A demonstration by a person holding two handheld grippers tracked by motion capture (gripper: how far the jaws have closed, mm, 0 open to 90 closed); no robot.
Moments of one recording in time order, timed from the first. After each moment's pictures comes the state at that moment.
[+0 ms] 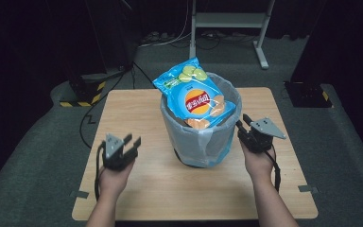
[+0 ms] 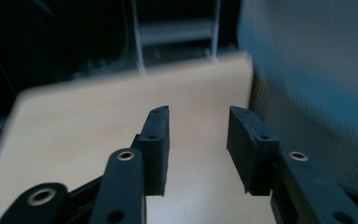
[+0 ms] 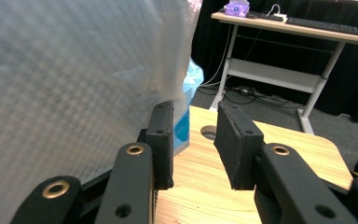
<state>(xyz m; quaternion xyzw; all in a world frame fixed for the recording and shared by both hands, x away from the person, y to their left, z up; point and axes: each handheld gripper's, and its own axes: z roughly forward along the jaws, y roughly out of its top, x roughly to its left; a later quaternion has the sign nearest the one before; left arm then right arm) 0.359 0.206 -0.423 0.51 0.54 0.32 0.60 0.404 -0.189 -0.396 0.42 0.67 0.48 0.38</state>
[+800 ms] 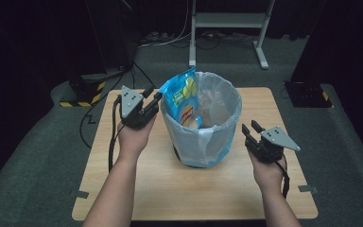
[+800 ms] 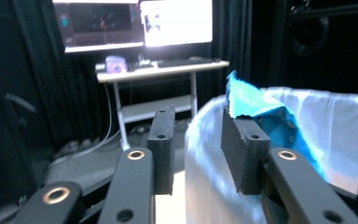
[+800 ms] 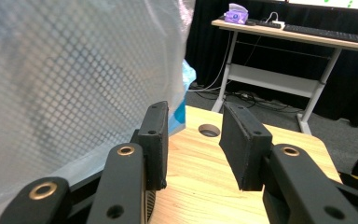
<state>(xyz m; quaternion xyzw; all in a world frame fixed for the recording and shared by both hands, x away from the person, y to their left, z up) 0.406 0.144 -0.313 0.47 0.44 0.34 0.68 0.372 -0.206 -0.389 0.42 0.67 0.49 0.38</state>
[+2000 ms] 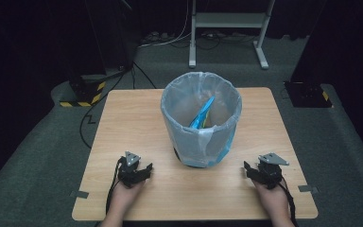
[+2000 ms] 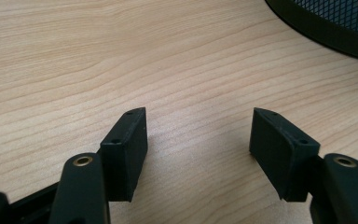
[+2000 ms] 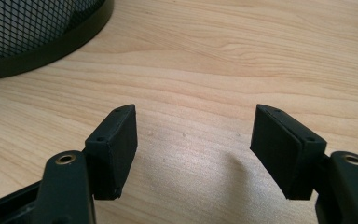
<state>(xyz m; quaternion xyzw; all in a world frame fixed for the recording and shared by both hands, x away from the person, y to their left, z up) 0.358 0.191 -0.536 0.59 0.61 0.24 0.46 0.371 -0.252 -0.521 0.50 0.75 0.34 0.27</state>
